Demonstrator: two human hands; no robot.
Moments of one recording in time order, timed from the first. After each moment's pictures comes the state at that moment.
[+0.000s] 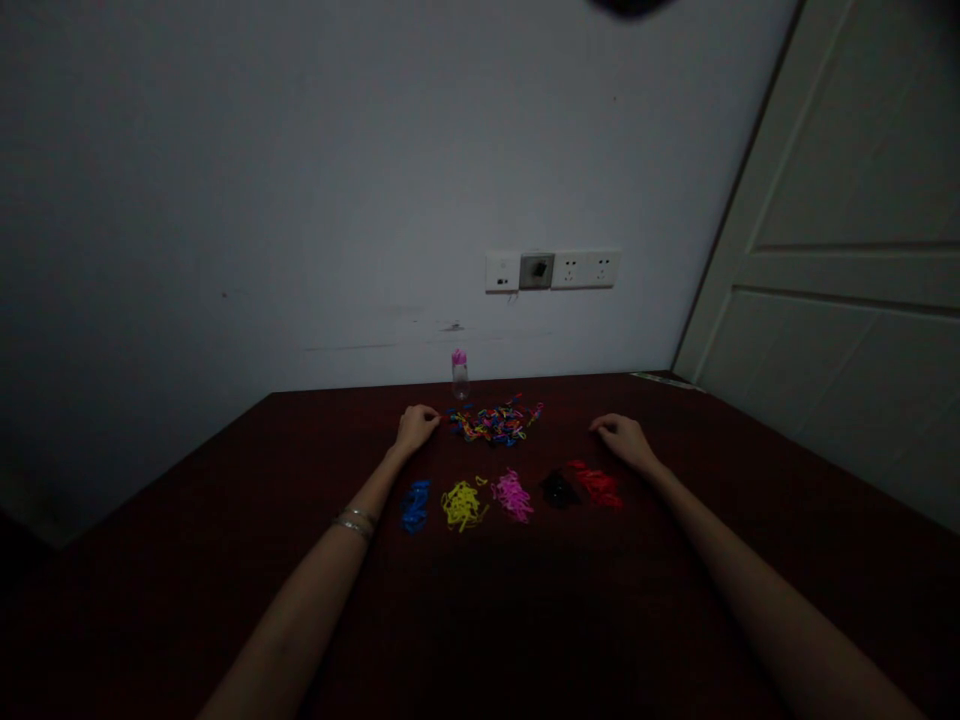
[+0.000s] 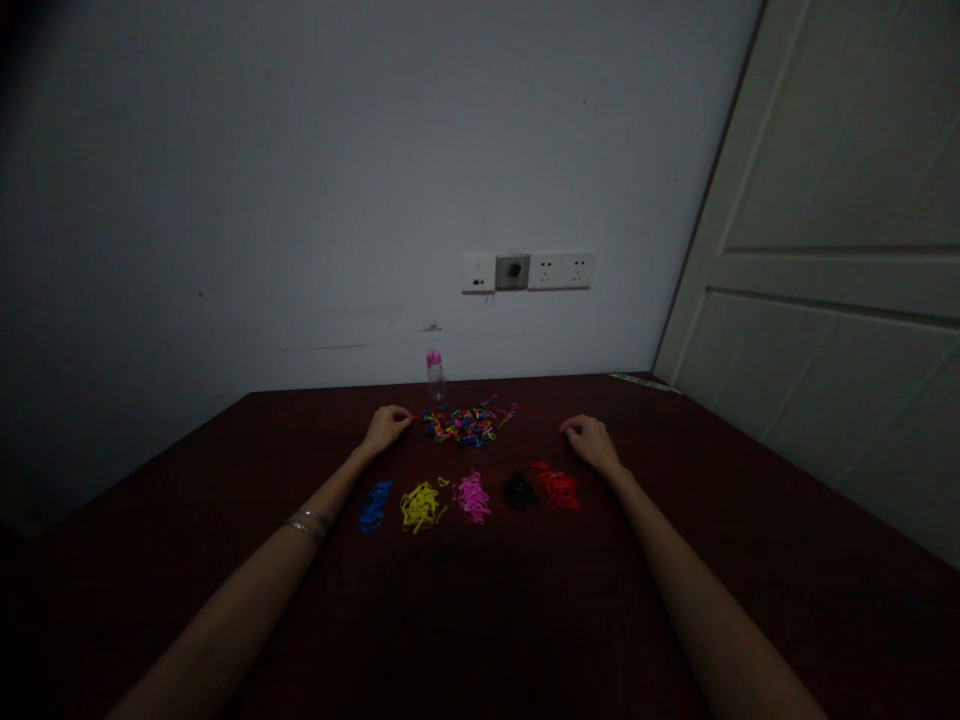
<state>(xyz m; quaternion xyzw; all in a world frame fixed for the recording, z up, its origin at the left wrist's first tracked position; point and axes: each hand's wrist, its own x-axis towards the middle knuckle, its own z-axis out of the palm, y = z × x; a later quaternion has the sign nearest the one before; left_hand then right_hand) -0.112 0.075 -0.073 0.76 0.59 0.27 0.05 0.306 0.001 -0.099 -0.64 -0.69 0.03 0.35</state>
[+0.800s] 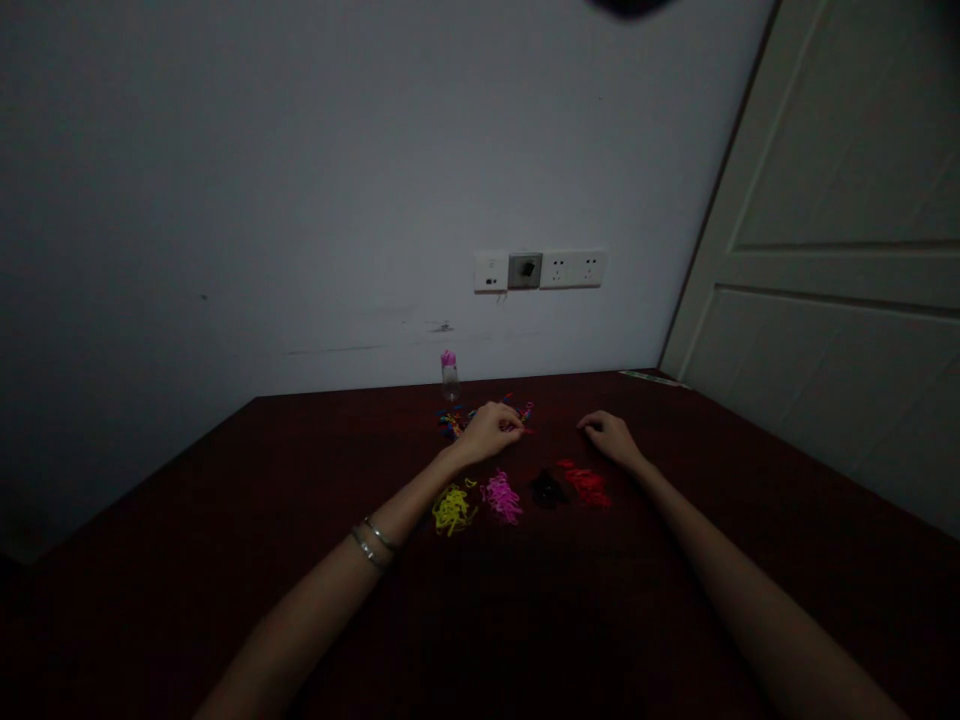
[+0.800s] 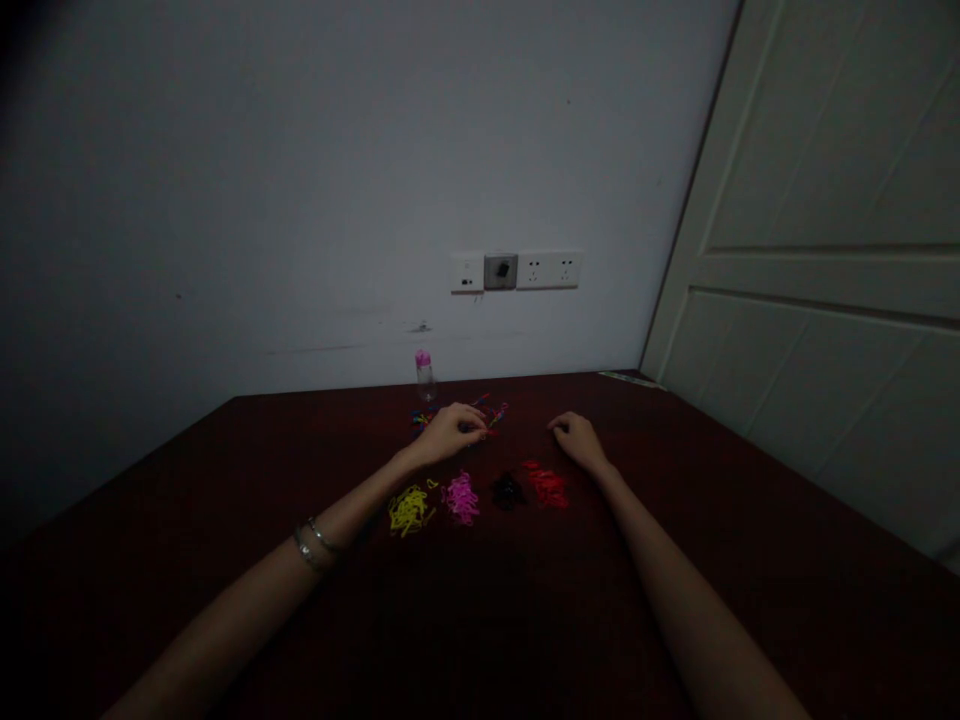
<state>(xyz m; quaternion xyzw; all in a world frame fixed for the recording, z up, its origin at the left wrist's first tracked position) 0.019 -0.006 -0.018 0.89 0.29 0.32 0.14 0.305 0.004 -0.103 -0.63 -0.69 0.03 0.35</state>
